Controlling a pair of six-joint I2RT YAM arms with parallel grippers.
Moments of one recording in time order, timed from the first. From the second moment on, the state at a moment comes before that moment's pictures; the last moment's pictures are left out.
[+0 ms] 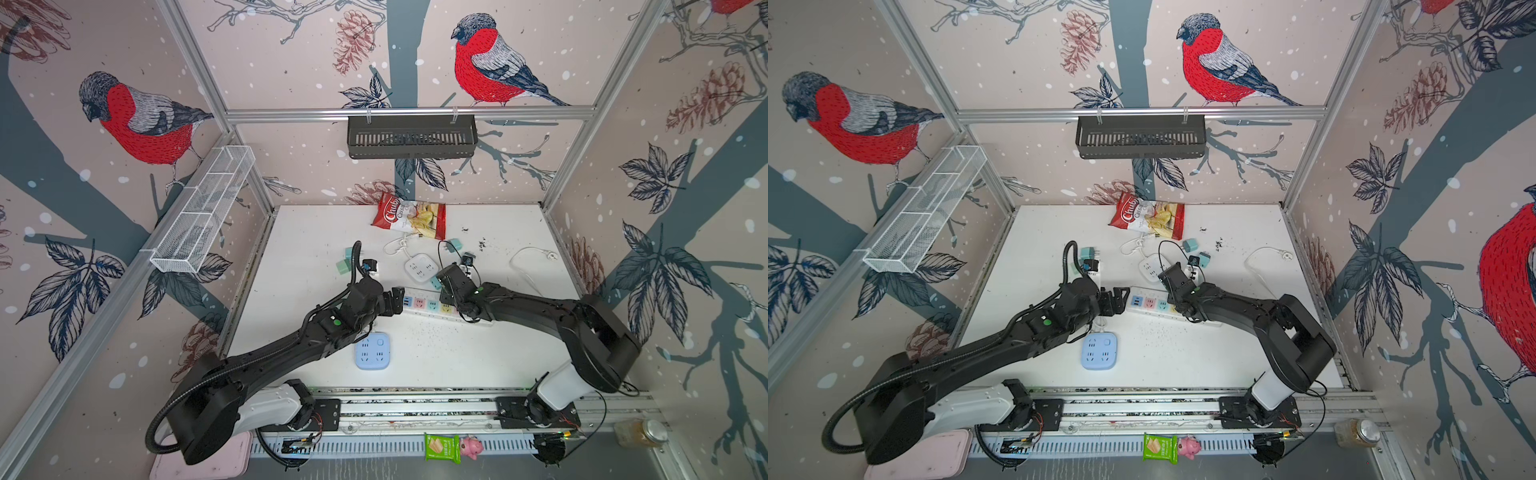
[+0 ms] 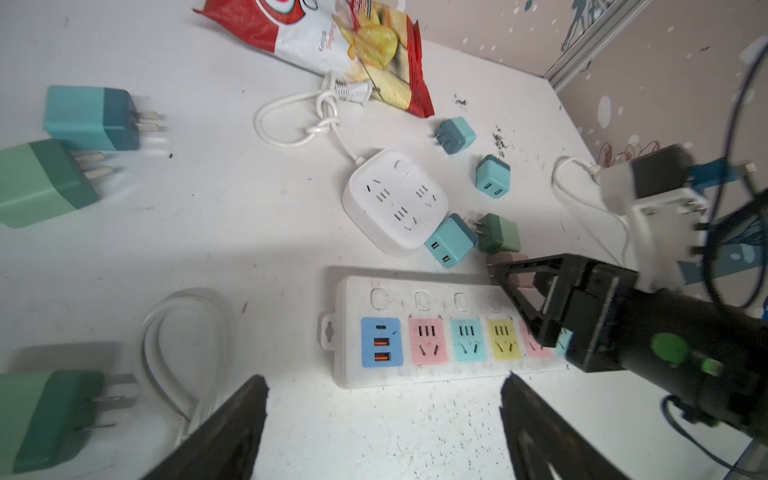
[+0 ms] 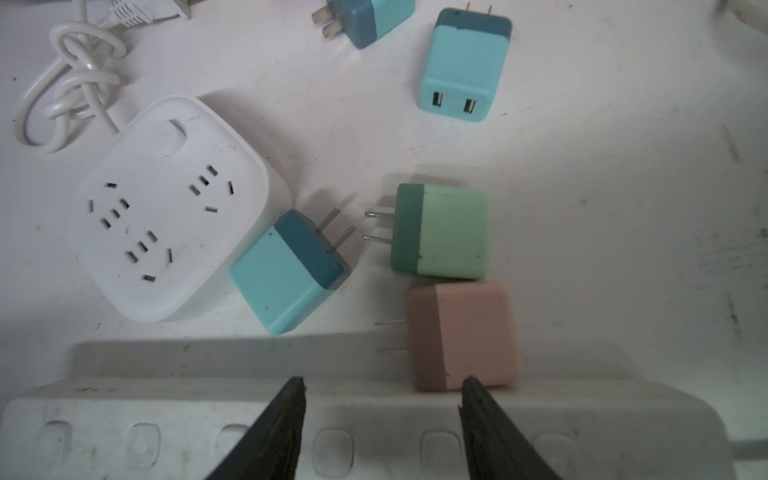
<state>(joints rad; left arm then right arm) -0.79 1.13 0.61 -0.01 -0.21 -0.61 0.74 1.62 0.87 -0.29 0.42 0.81</state>
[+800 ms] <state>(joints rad) -0.79 0.98 0.54 0.06 -0.34 -0.57 0.84 1.72 0.93 -0.30 0.43 0.78</state>
